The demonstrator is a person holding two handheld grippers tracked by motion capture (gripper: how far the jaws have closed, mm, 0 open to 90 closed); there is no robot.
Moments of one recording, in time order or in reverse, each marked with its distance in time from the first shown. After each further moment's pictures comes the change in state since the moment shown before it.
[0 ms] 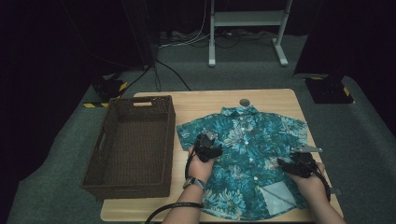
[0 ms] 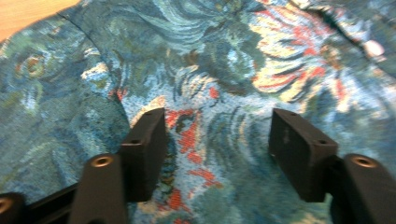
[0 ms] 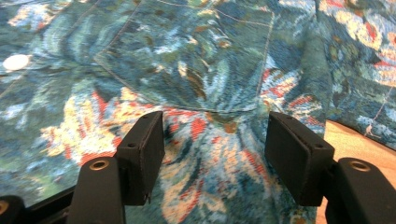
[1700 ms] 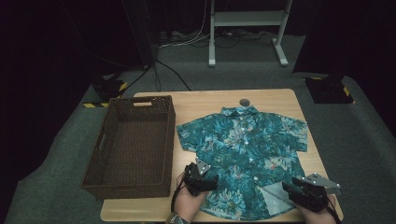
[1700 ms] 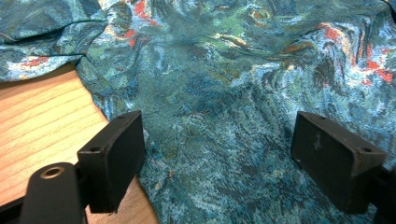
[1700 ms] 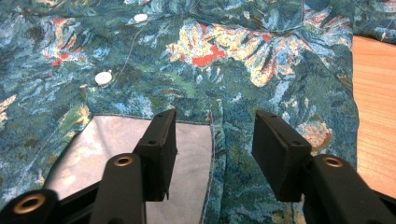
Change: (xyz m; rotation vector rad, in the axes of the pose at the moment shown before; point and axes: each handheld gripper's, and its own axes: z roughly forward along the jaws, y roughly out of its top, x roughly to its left) left arm -0.022 -0.085 -0.075 -0.009 -0.049 0.104; right arm 0.043 -0.062 -0.073 -0.084 0.059 0.068
